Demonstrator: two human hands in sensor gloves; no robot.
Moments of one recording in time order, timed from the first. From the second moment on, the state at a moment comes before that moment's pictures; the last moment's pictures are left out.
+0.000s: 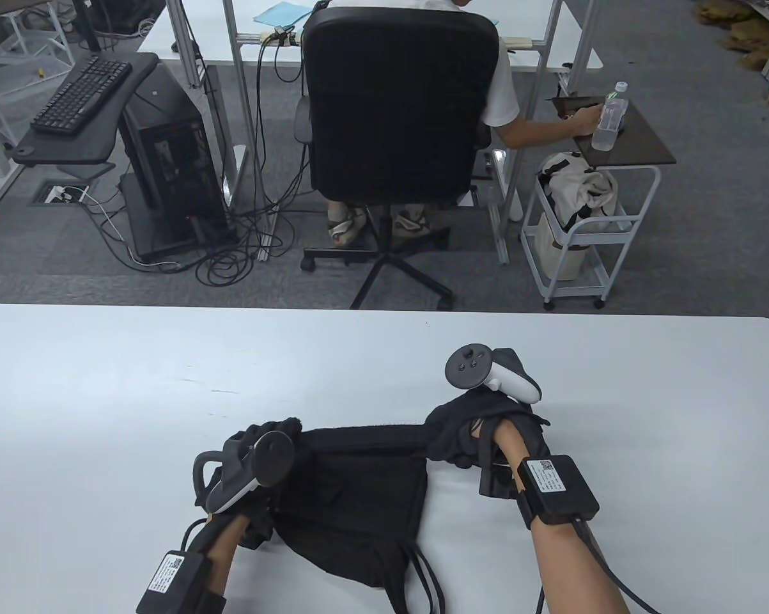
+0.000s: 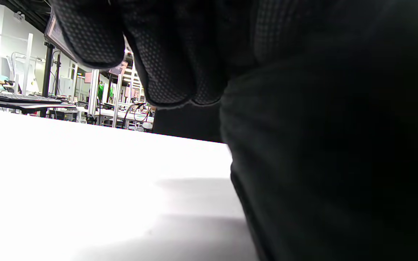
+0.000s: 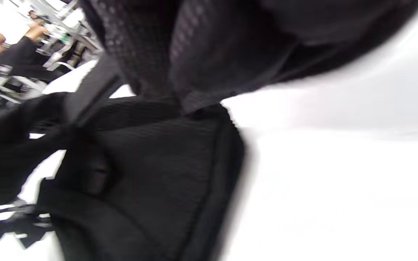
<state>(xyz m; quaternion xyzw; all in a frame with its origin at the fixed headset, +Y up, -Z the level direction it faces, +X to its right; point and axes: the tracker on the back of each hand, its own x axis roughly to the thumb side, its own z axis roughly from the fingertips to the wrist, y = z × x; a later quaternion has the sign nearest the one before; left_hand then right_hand) -0.199 -0.740 -0.383 0.06 -0.06 0.07 0.99 0.129 -0.681 -0.459 0.13 0.33 0.92 0.18</state>
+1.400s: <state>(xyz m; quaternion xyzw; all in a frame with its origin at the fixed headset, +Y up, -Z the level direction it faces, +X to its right) -0.188 -0.683 -0.346 0.09 -0.07 0.09 0.99 0.190 -0.639 -0.377 0.11 -0.02 0.96 0.24</state>
